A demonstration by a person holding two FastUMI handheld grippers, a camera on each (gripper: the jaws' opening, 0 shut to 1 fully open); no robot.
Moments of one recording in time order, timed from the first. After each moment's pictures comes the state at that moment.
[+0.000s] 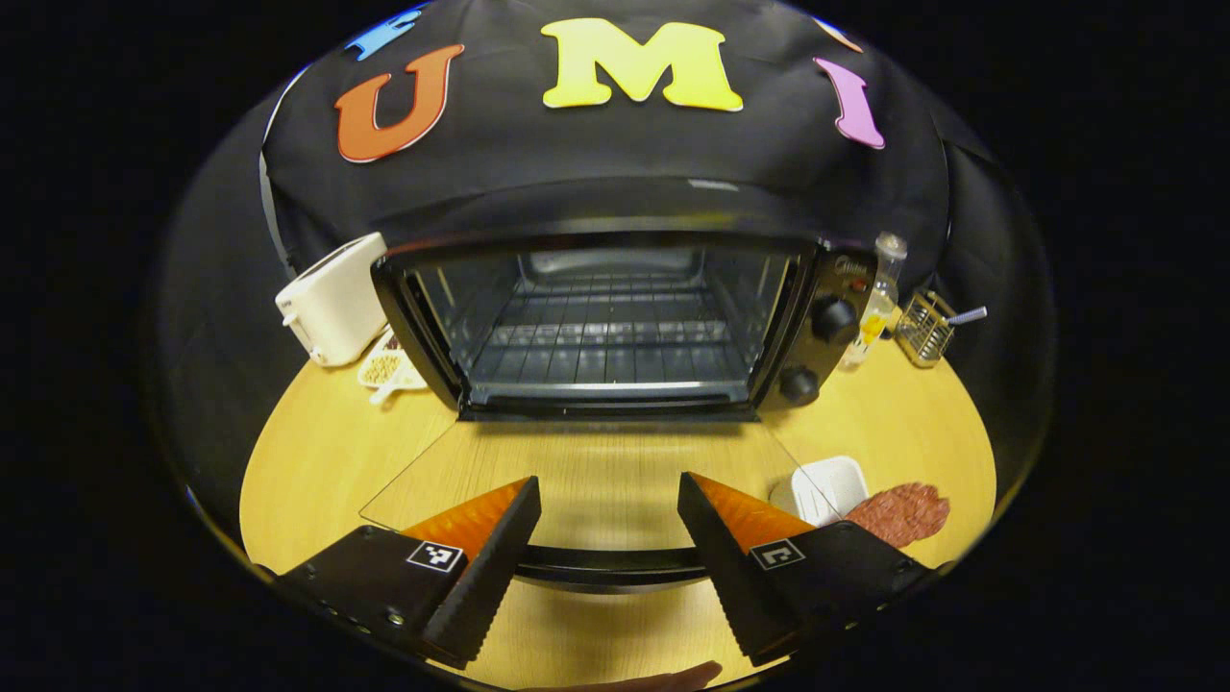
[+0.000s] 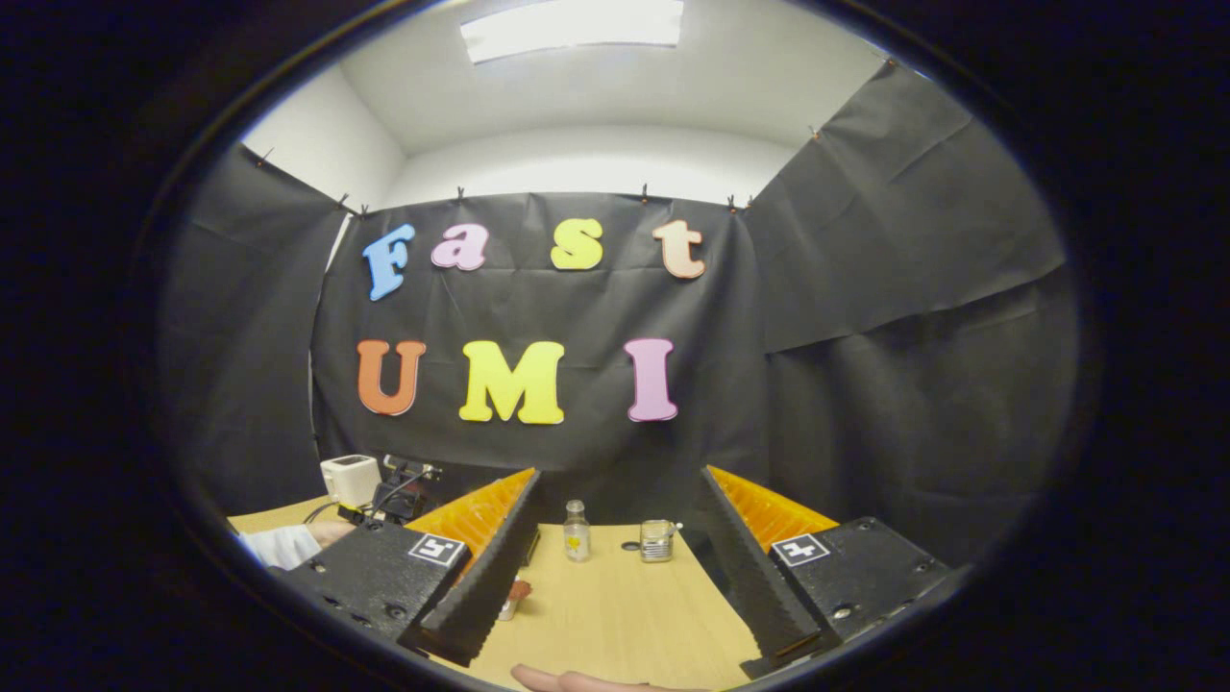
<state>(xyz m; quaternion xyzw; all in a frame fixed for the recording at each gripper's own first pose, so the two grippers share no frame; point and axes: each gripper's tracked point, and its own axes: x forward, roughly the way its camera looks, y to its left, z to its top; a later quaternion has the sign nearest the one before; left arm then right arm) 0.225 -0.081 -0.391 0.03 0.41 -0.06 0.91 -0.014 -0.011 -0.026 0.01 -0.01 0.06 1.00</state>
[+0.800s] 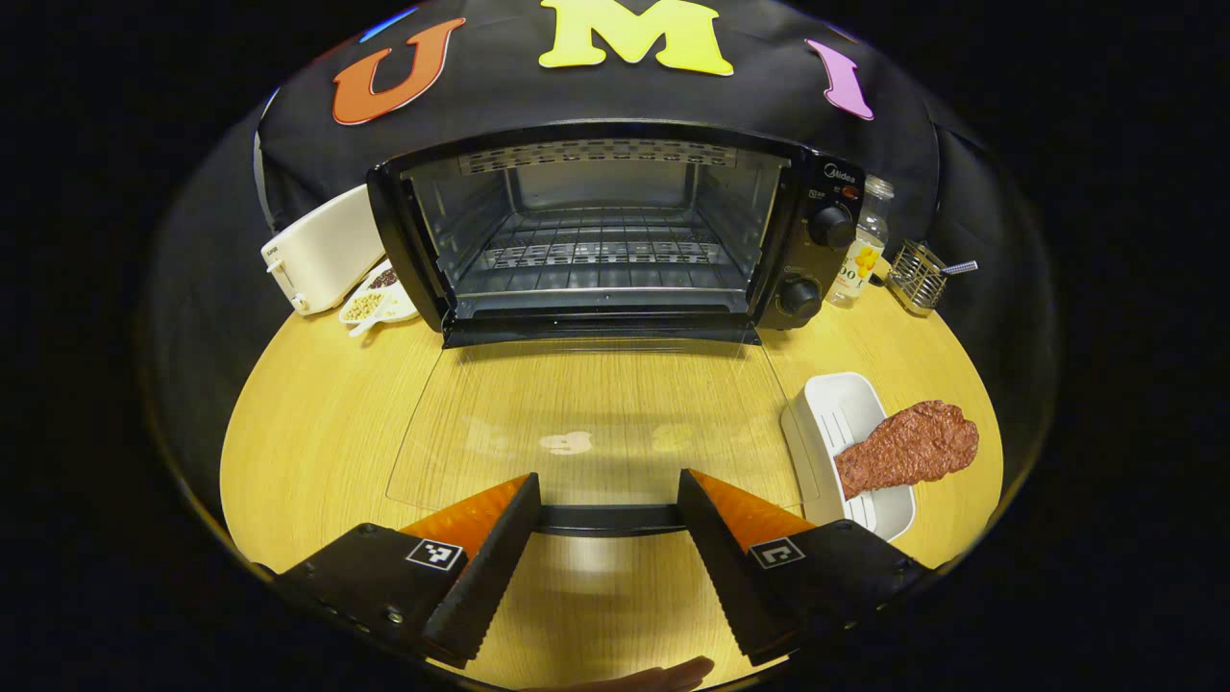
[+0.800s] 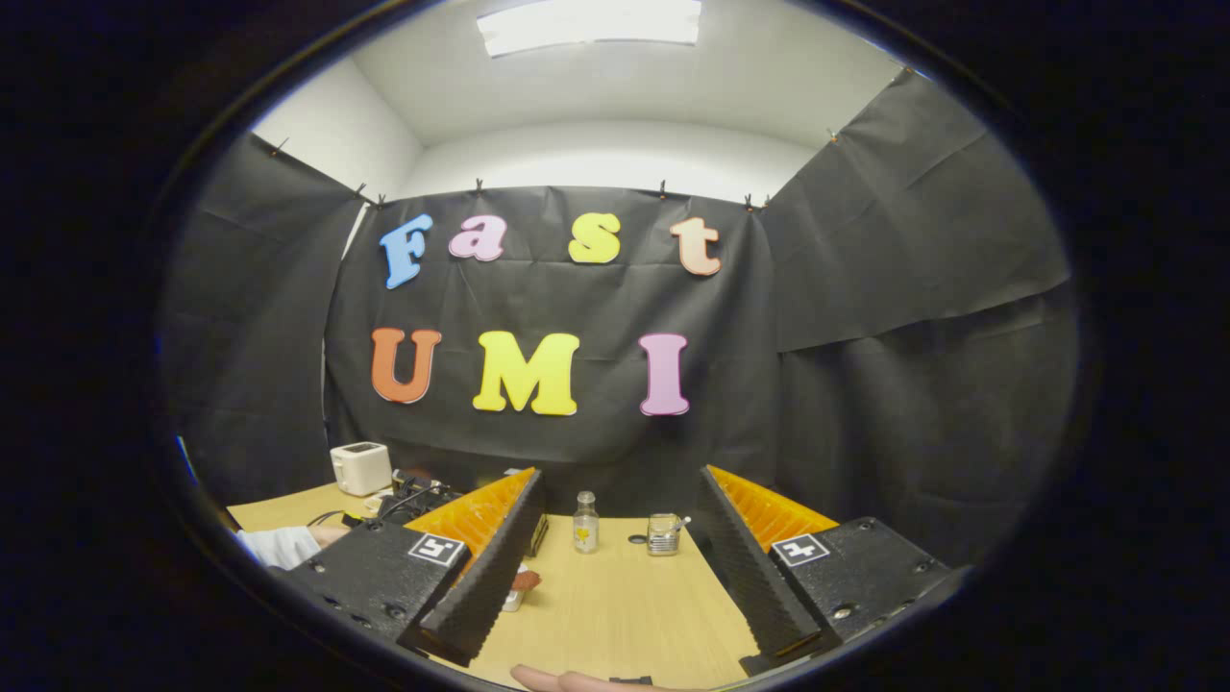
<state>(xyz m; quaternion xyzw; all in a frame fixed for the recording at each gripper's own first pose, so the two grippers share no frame) 0.187 -0.073 -0.424 0.03 0.44 -0.08 0.89 -0.024 0.007 -0.037 0.00 0.01 0.08 1.00</state>
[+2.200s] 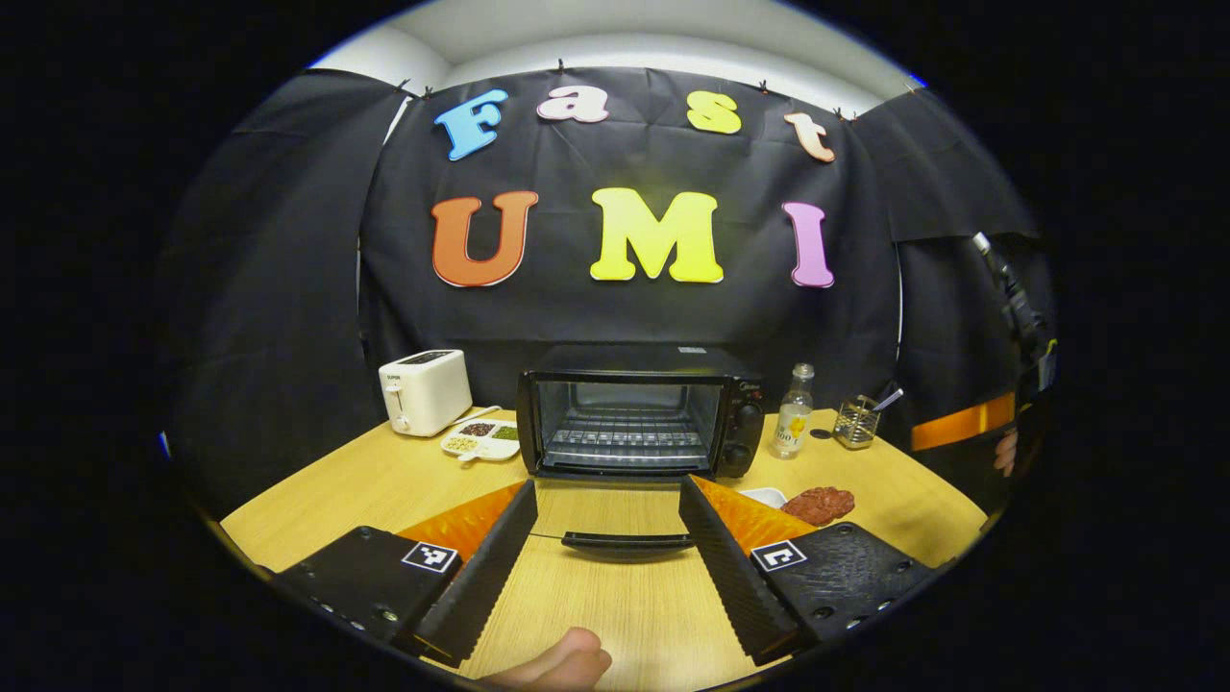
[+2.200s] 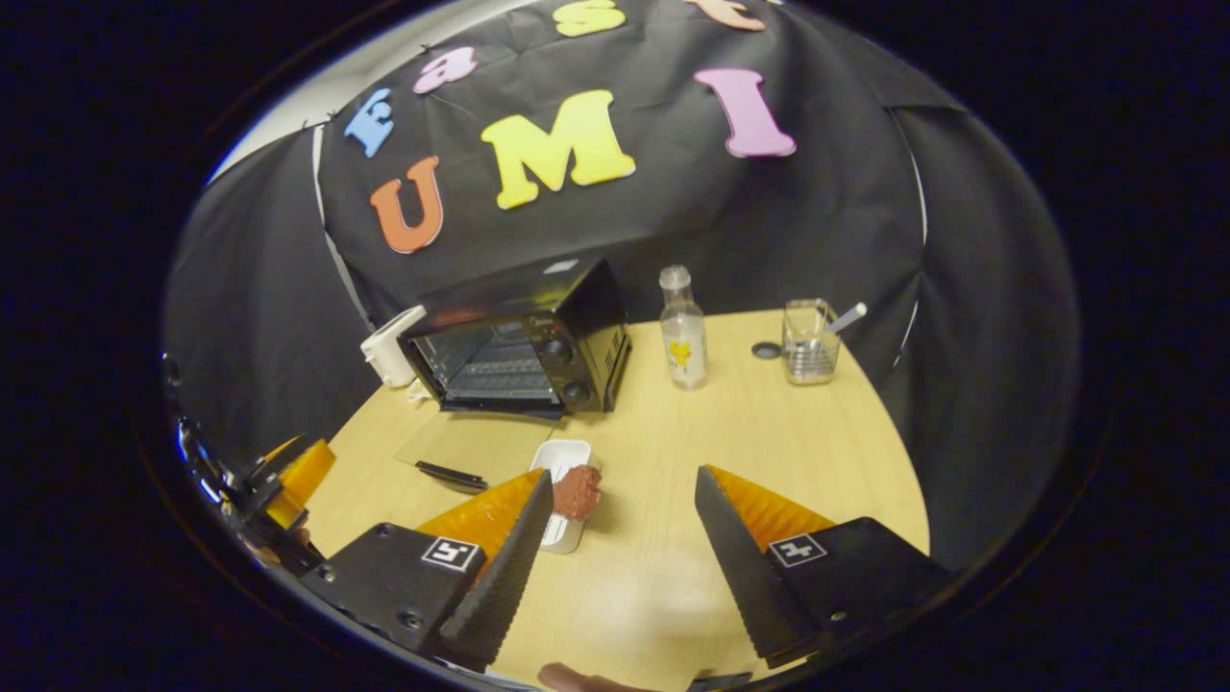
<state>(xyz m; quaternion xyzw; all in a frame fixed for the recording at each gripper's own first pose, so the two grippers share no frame) 0.090 -0.043 -0.249 -0.01 0.13 -0.05 0.99 0.158 0.107 -0.318 0.10 0.40 0.21 0.89</state>
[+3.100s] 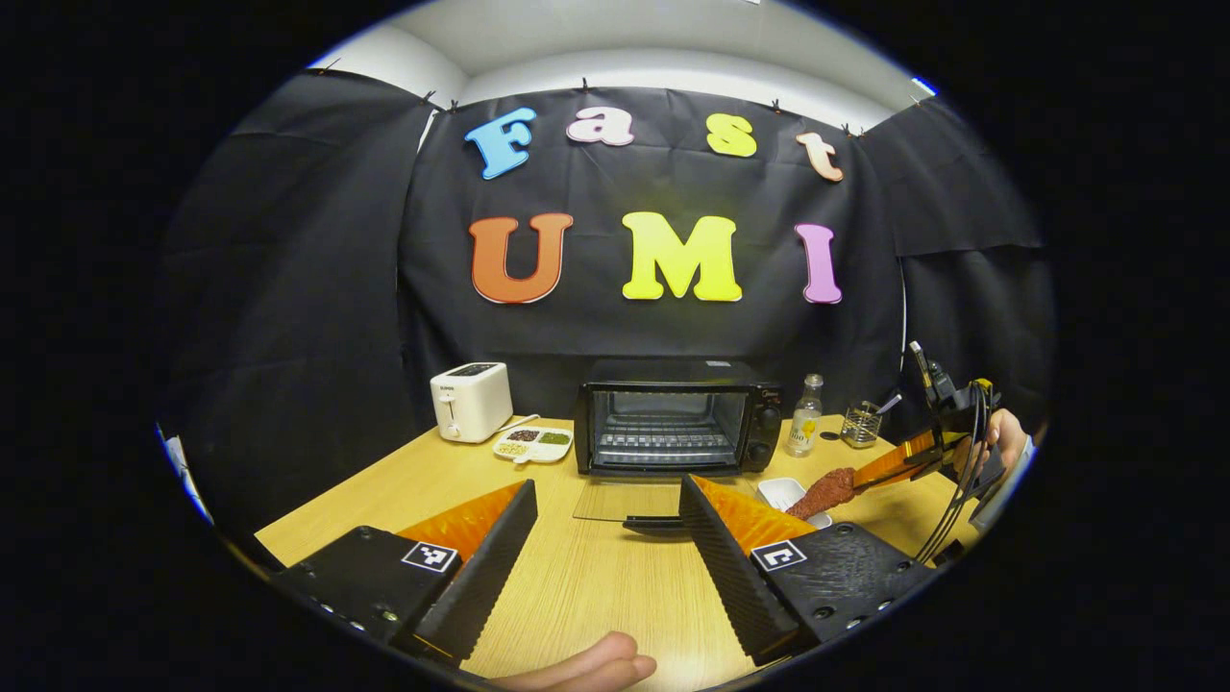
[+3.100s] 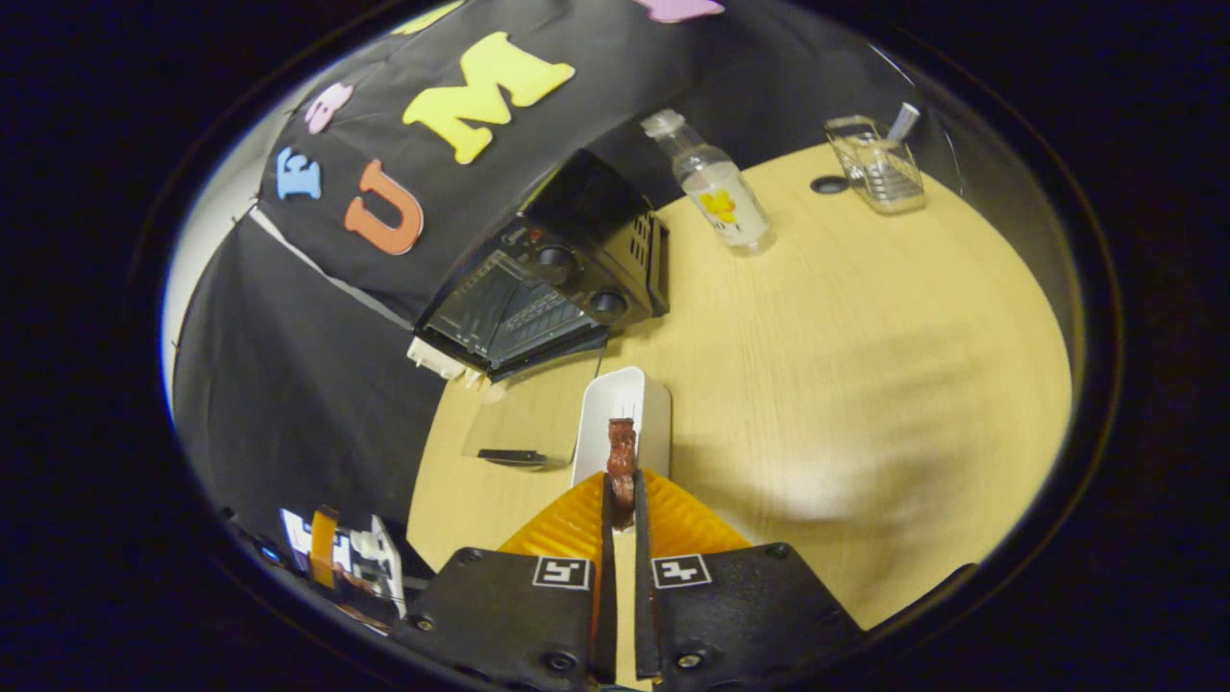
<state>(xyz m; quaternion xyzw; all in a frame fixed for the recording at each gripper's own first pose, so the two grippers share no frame) 0.036 0.026 -0.221 -0.01 0.11 -0.03 0.99 0.147 0.161 -0.349 0.20 0.49 0.27 0.81</state>
